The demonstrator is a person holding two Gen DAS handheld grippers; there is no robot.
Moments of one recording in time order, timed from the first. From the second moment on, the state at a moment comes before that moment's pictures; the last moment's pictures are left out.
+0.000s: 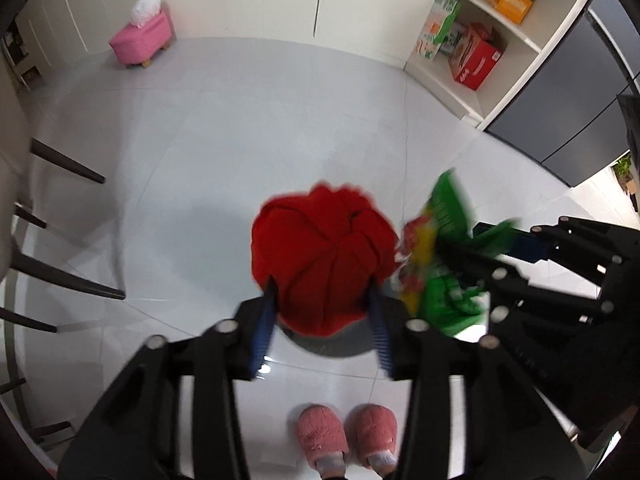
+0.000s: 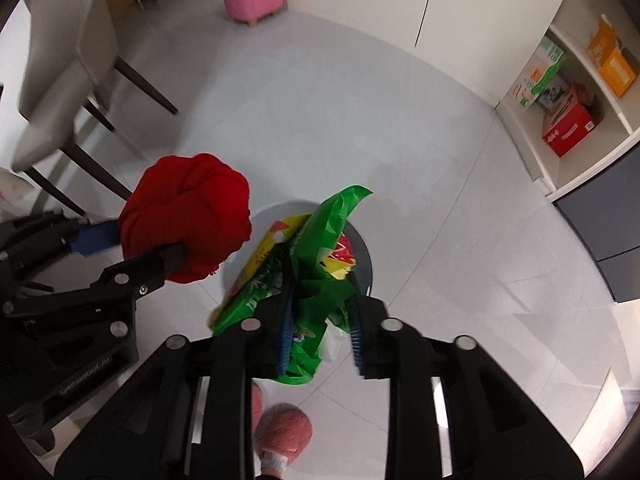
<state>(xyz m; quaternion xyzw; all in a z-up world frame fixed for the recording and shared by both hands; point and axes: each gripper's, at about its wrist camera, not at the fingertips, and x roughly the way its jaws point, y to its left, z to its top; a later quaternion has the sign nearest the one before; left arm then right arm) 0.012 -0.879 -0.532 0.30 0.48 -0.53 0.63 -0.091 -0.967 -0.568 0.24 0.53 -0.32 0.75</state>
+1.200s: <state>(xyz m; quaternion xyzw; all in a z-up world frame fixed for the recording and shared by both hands) 0.044 -0.642 -0.237 0.18 0.48 -0.33 0.79 -0.060 -0.789 -0.236 0.06 0.47 -0.16 0.87</state>
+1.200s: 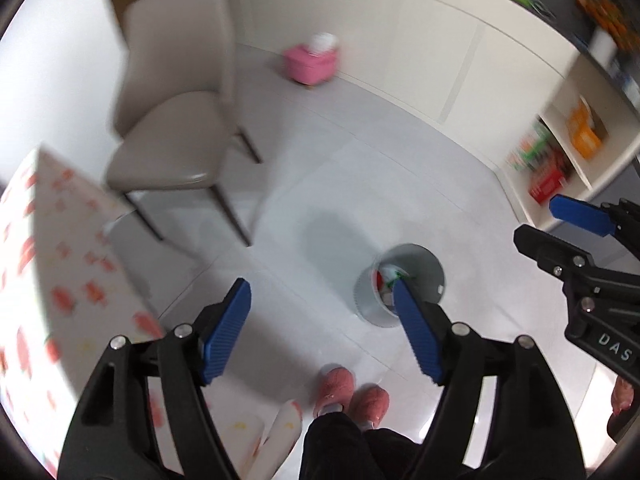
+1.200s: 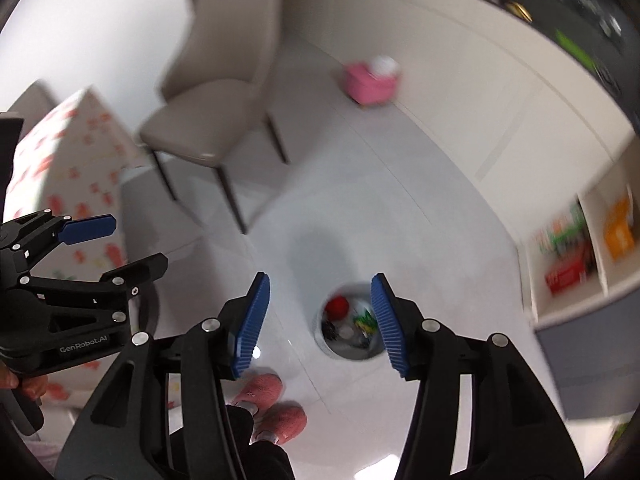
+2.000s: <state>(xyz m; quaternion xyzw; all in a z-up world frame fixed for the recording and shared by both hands) 0.091 -0.204 -0.159 0.00 0.46 -0.04 0.89 0.099 -0.379 -0.150 -0.08 0.41 0.15 0.90</state>
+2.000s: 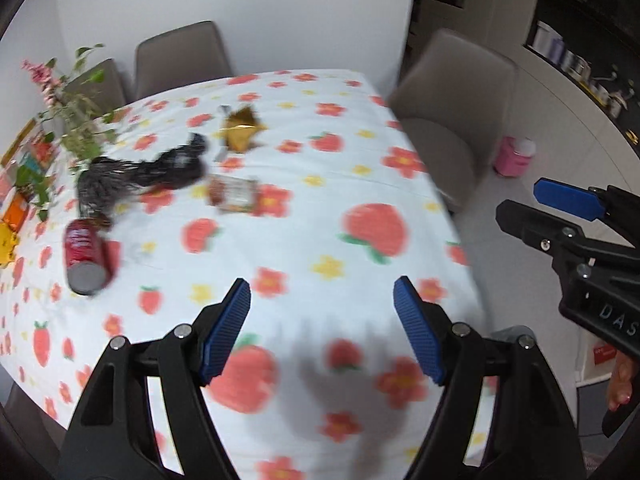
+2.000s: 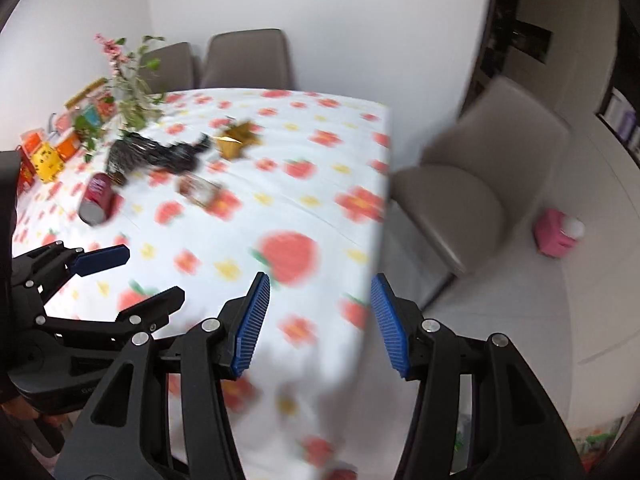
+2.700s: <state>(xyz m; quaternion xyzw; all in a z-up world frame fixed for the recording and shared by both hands) 0.124 0.009 -0.186 -0.11 0.46 0.17 0.87 0.203 -0.188 -0.192 -0.16 0.43 0.26 0.85</state>
